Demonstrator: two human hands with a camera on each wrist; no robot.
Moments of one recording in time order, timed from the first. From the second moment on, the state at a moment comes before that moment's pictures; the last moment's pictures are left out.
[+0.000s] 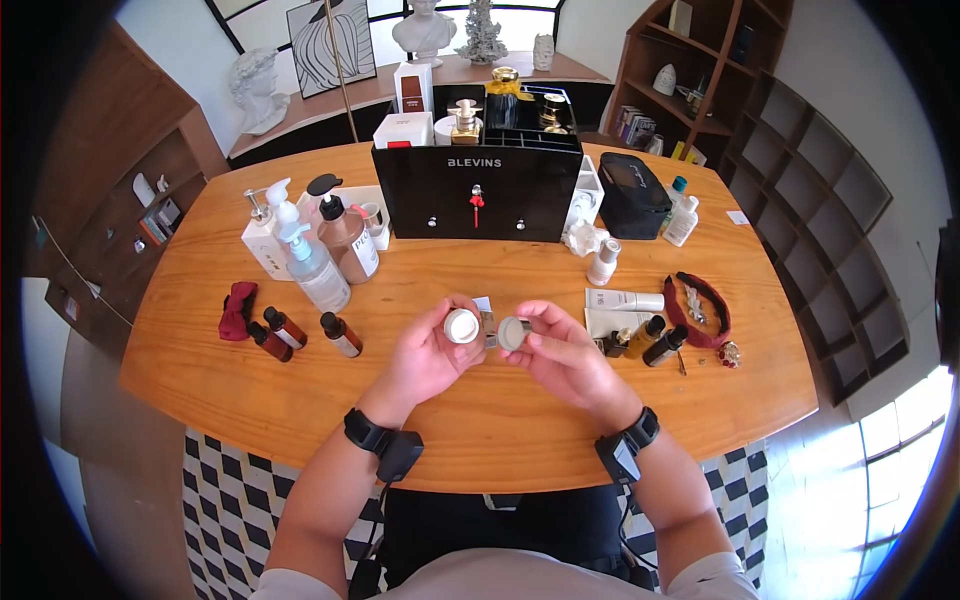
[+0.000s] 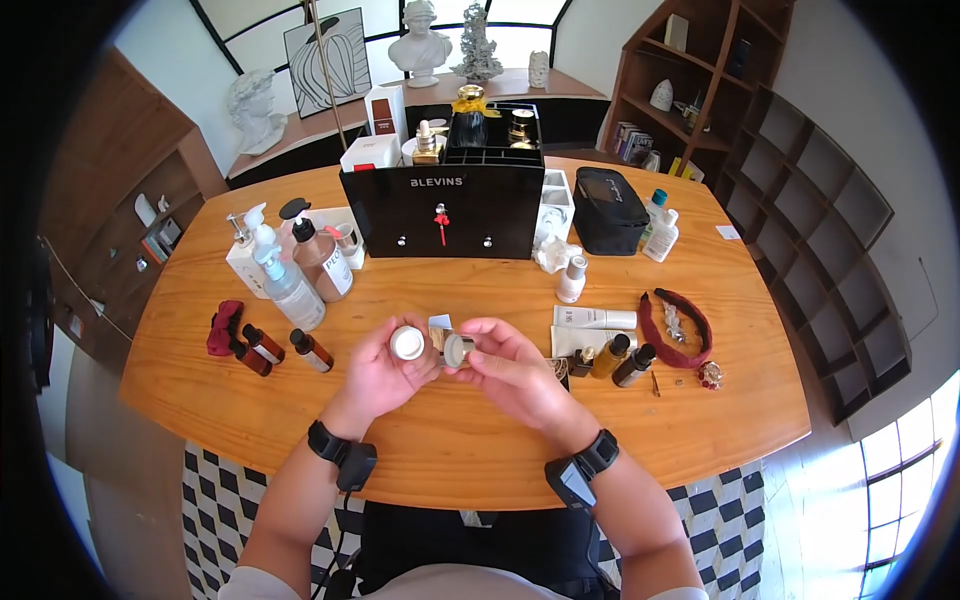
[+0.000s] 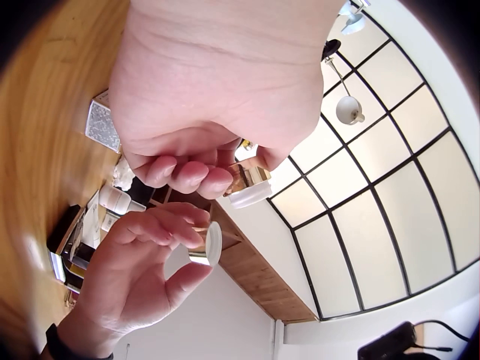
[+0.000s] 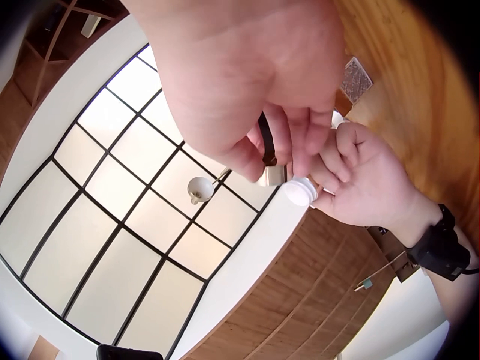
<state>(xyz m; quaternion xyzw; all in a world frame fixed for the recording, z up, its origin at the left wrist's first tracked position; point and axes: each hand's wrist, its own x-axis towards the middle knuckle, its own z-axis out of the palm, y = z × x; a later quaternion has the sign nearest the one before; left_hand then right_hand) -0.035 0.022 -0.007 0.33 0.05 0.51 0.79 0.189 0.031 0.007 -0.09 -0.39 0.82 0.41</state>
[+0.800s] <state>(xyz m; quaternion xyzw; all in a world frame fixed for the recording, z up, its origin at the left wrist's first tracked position) -0.037 0.017 -0.008 0.45 0.26 0.46 0.72 0.181 0.017 0.024 -0.25 -0.81 0.24 0.48</state>
